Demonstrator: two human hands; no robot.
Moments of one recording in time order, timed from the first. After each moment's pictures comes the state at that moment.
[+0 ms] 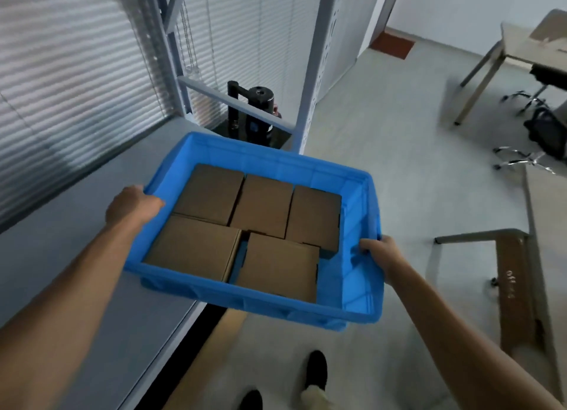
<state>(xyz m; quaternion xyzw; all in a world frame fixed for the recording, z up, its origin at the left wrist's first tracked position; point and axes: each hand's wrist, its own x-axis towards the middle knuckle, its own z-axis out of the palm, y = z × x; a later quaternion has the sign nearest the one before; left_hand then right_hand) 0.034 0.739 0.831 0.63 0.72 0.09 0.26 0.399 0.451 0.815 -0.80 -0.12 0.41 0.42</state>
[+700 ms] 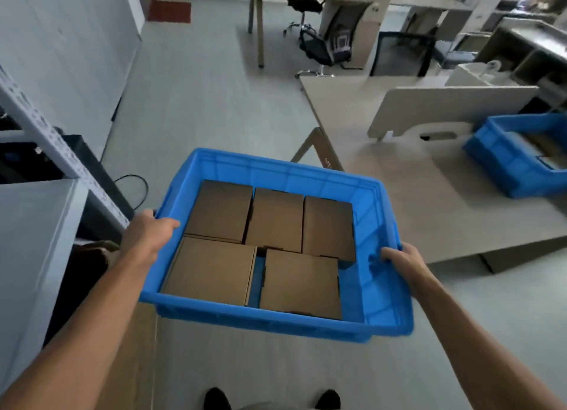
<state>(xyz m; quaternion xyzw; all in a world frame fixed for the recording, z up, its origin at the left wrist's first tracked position) 0.308 0.456 0.820 0.79 0.46 0.04 0.41 0.414 0.009 0.818 -0.83 0.18 0.20 0.49</state>
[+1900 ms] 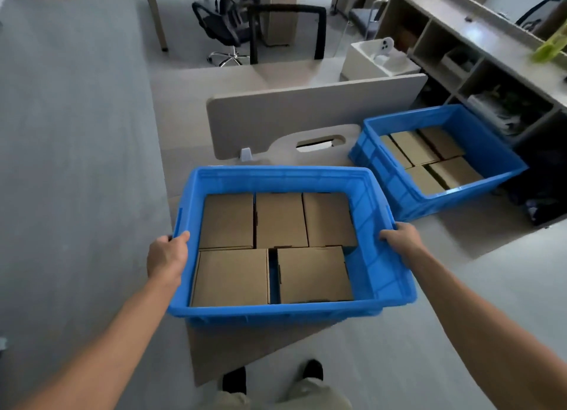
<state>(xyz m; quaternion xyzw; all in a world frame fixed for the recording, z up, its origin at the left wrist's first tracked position) 0.757 -0.023 0.736 0.72 0.49 0.01 0.49 0.862 -0.453 0.779 -0.86 0.27 0.15 0.41</state>
